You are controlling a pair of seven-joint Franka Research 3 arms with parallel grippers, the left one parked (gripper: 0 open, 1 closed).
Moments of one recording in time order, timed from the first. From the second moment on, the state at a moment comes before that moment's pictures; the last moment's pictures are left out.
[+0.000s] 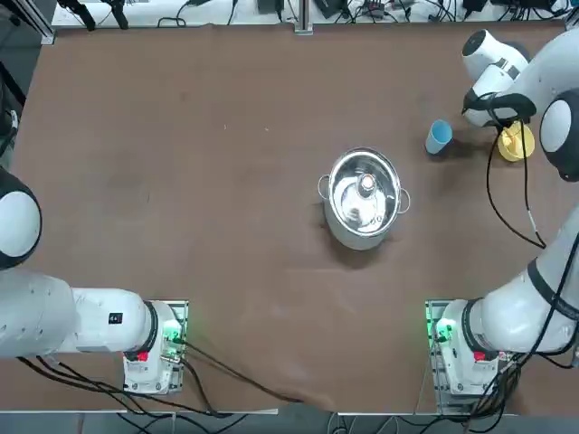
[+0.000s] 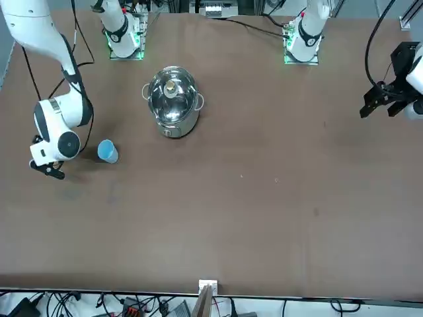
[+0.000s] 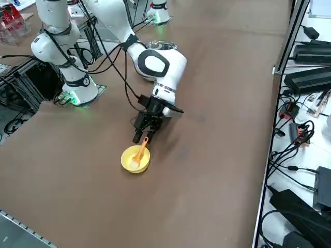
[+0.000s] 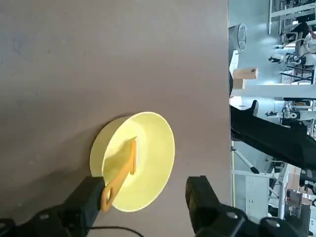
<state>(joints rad) 0.06 0.48 -0.18 -1.99 -0.93 2.07 0.79</state>
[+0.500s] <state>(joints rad) 0.06 0.47 -0.16 -1.94 -0.85 2.07 0.73</state>
